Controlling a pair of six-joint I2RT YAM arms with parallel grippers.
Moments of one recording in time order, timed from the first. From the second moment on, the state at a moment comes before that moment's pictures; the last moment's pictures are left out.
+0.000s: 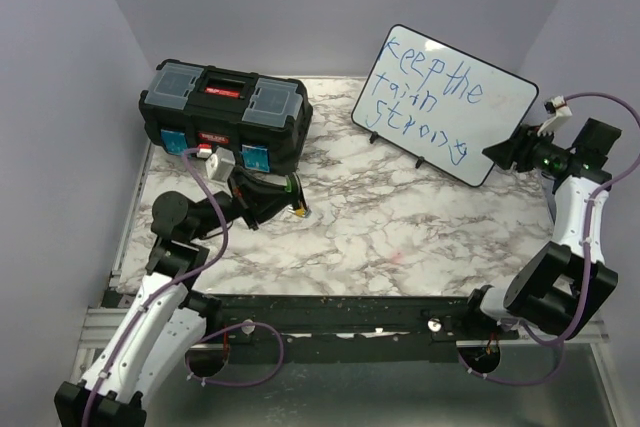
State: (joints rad) left arm -0.37 0.60 0.54 0.29 0.76 -0.55; right arm -0.55 1.30 1.06 -0.45 -0.98 -0.20
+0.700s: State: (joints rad) left arm -0.24 0.69 0.55 0.58 1.22 -0.73; right arm -0.60 1.37 1.03 -0.34 -0.98 -0.15
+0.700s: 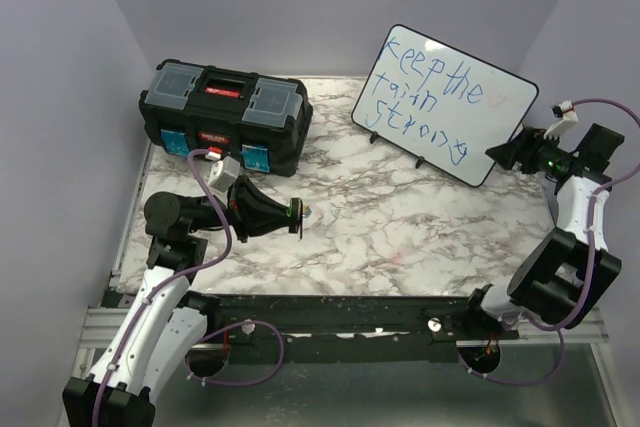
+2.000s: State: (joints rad) left arm -0.24 0.62 0.61 0.05 1.11 -0.31; right arm -0.60 1.84 1.05 0.38 -1.01 0.18
